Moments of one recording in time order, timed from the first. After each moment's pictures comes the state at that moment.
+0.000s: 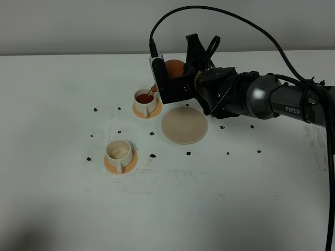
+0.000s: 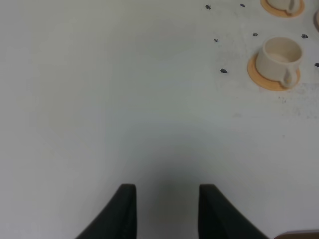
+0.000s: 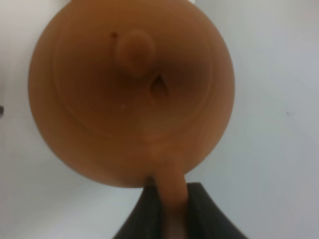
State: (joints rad) left arm -0.02 -0.01 -0.46 -0.07 1.06 0.07; right arm 0.54 2.13 -1.44 -1.58 0.36 0.13
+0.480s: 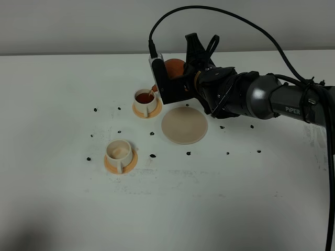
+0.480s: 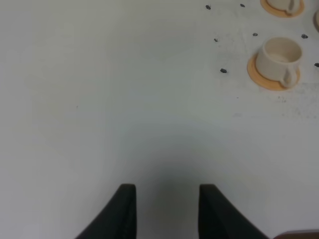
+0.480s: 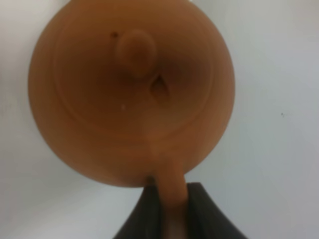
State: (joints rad) left arm -0.02 -0.01 -0.46 -0.07 1.06 0.06; right arm 0.54 2.13 -1.44 -1.61 0.37 0.13
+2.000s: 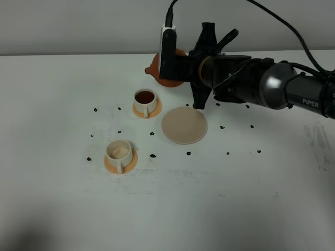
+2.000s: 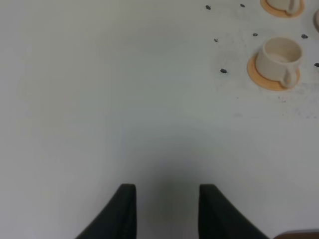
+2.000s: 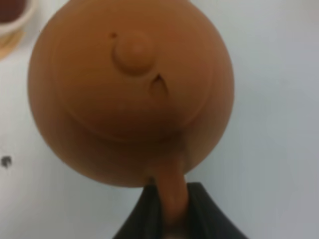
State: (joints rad) left arm -0.02 -0.01 -0.46 -0.07 1.06 0.07; right arm 0.51 2.07 -1.47 -1.19 0.31 0.13
